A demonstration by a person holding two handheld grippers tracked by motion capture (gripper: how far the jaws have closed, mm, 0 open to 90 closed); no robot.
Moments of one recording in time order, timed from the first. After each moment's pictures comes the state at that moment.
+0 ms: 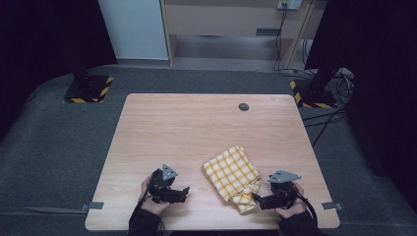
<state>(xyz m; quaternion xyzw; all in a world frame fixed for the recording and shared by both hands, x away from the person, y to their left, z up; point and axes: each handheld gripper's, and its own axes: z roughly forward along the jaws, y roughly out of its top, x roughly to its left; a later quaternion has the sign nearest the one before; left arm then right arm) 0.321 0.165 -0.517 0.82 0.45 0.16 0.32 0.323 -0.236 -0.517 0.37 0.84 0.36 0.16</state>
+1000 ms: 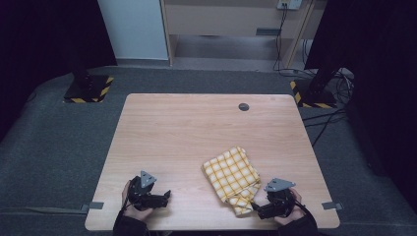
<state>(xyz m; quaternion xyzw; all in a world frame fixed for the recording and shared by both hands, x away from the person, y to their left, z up) 0.308 0.213 -0.535 0.79 0.49 0.20 0.32 0.306 -0.228 -0.528 0.35 0.87 0.32 0.15</state>
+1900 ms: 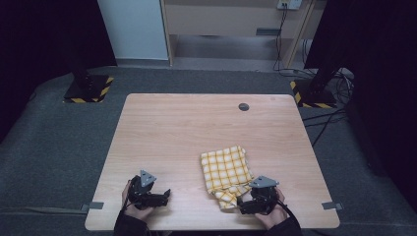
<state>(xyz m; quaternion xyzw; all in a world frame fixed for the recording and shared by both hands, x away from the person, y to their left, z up) 0.310 0.213 -0.535 0.78 0.49 0.20 0.31 0.312 -0.179 -0.536 0.42 0.83 0.33 0.16</state>
